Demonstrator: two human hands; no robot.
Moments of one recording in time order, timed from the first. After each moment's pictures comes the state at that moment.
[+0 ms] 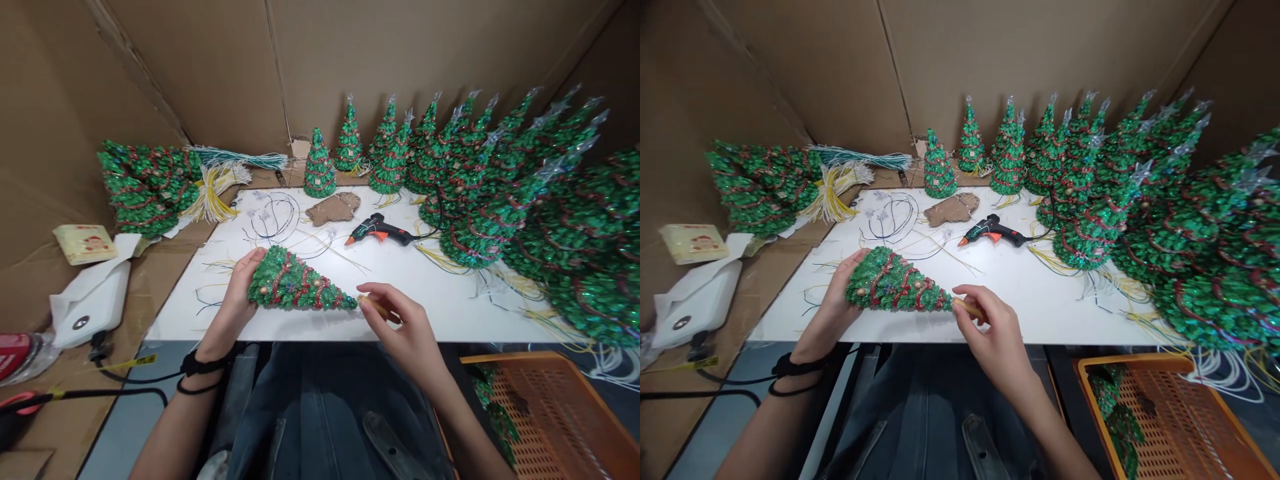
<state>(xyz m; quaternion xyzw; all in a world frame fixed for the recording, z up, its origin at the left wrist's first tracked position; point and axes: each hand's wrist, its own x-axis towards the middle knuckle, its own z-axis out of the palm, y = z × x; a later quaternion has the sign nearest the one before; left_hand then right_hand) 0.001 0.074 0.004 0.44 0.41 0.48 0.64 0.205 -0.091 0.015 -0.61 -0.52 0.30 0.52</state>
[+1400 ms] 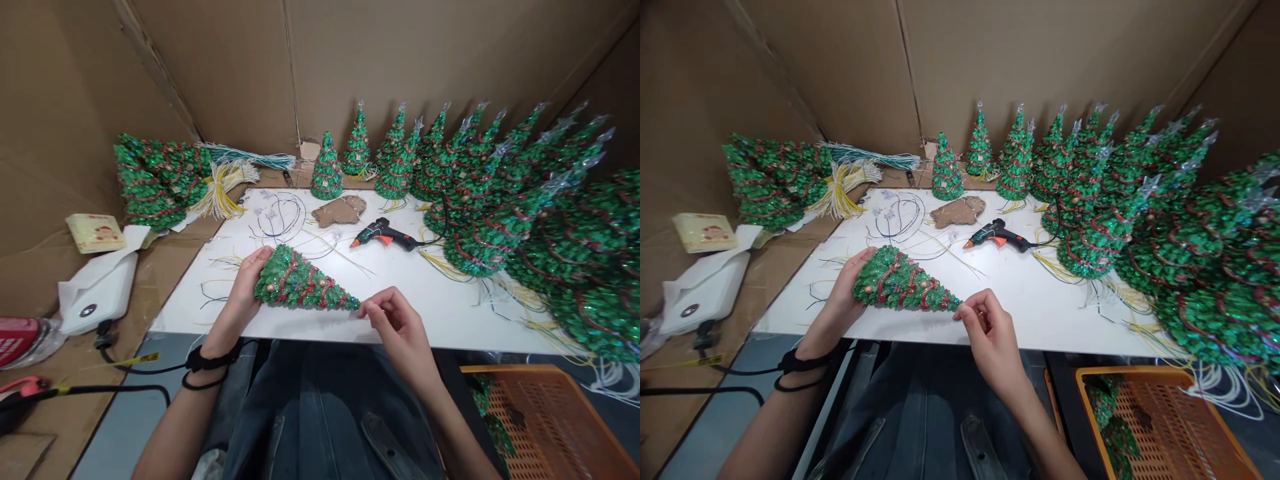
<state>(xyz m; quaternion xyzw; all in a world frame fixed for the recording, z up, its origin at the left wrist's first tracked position) 0.002 0.070 0.008 0.44 0.41 0.49 0.63 0.195 -0.091 0.008 -0.60 -0.43 0.38 0.55</state>
